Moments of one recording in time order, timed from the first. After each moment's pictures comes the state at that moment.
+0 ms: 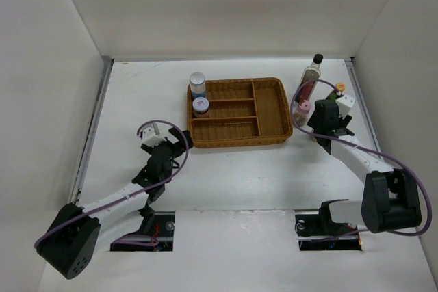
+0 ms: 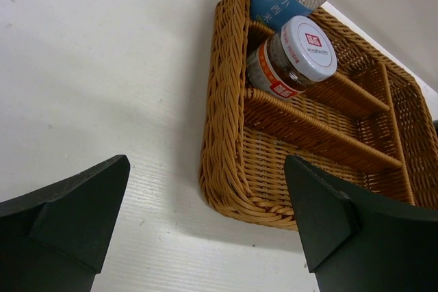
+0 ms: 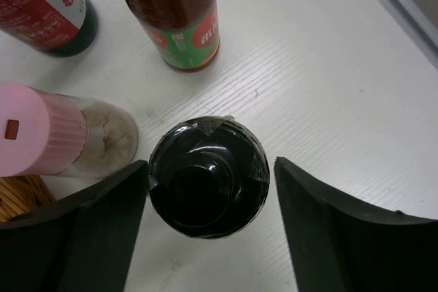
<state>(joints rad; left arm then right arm) -0.58 0.93 0.14 0.55 -0.58 -0.73 0.12 1.29 0.70 -0.11 0.59 0.49</state>
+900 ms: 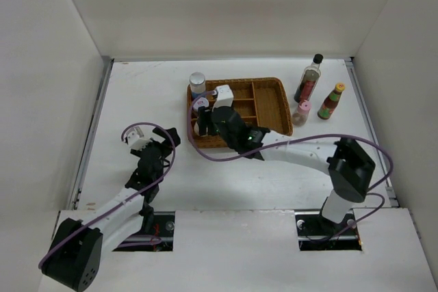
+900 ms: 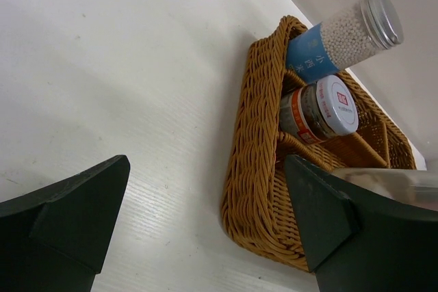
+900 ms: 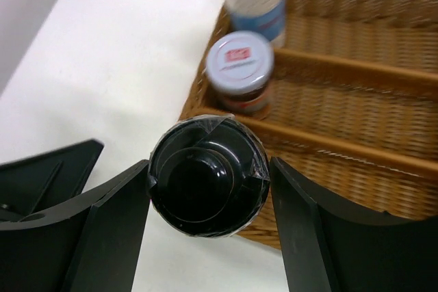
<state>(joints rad) -0.40 0.84 0.09 0.52 -0.52 -0.84 1.00 1.66 1.21 0.08 0.51 0.44</state>
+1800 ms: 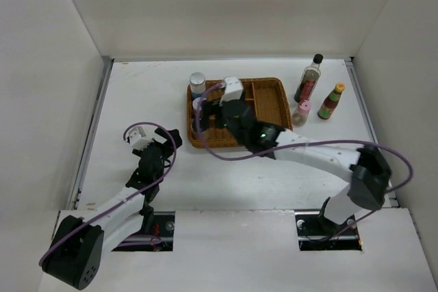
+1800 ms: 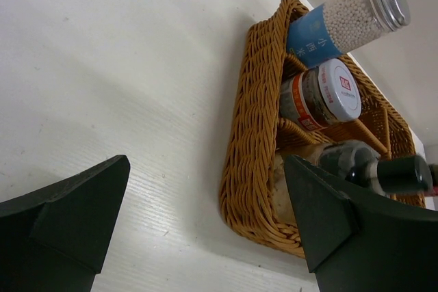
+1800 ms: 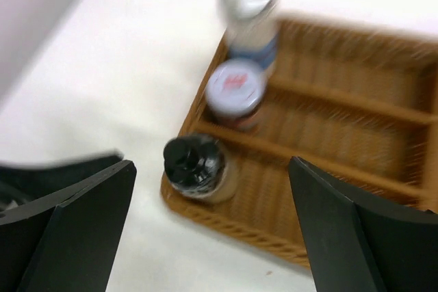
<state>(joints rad) -0.40 0.87 0.09 0.52 -0.48 -0.85 1.03 1.63 1.25 0.04 0.53 0.34</state>
